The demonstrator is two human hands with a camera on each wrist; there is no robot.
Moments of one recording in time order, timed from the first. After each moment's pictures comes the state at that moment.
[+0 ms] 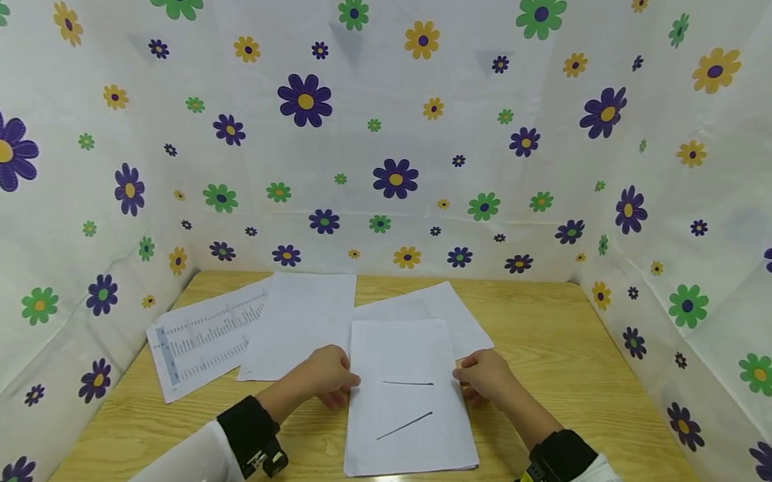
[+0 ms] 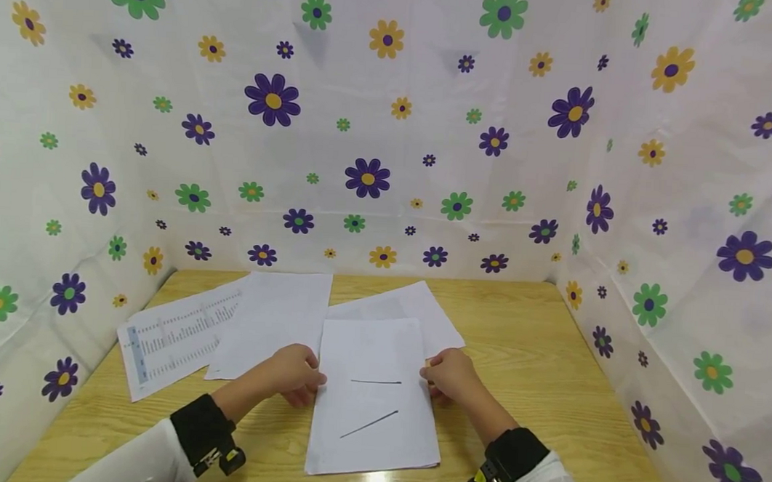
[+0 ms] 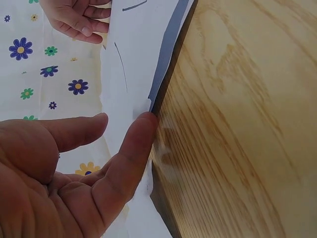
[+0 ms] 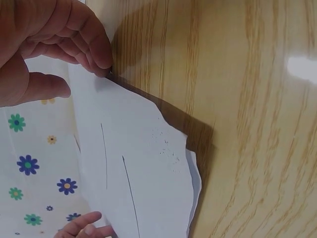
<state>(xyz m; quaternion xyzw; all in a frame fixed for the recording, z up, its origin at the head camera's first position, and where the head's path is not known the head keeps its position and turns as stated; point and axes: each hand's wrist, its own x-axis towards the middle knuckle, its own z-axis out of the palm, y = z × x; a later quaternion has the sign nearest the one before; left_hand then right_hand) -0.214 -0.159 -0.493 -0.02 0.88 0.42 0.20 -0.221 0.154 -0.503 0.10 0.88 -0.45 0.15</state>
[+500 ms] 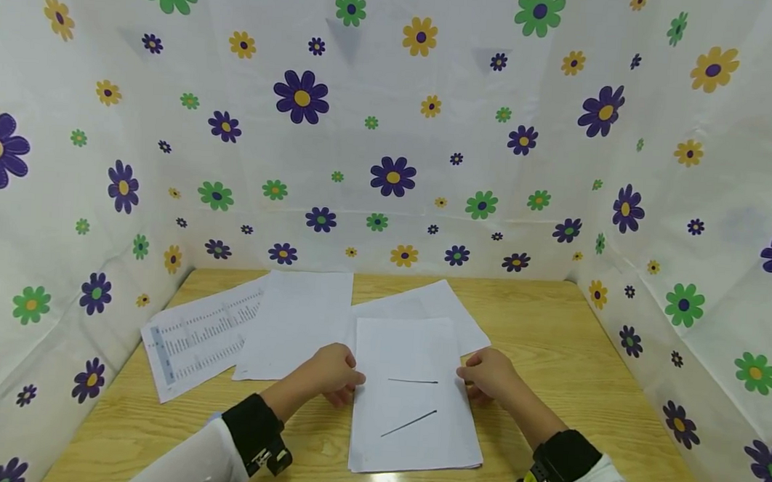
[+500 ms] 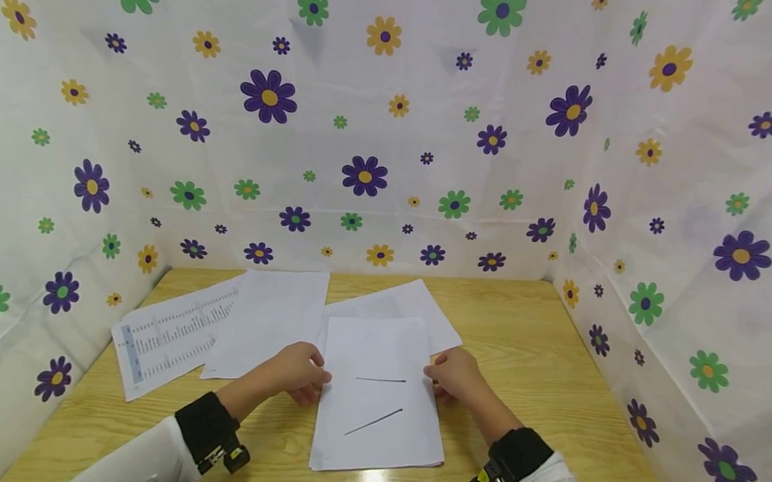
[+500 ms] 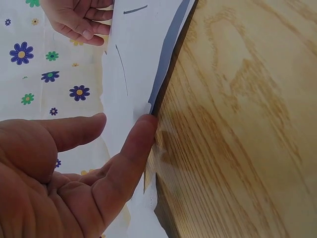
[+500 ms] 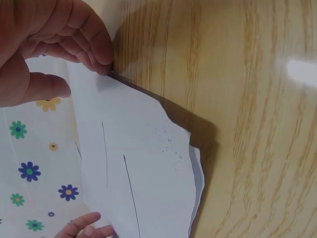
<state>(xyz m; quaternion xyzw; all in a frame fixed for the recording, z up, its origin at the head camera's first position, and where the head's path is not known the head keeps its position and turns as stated) -0.219 -0.146 -0.495 -0.01 0.88 0.42 0.22 -0.220 0.166 -0.502 0.11 0.88 -0.43 0.15</state>
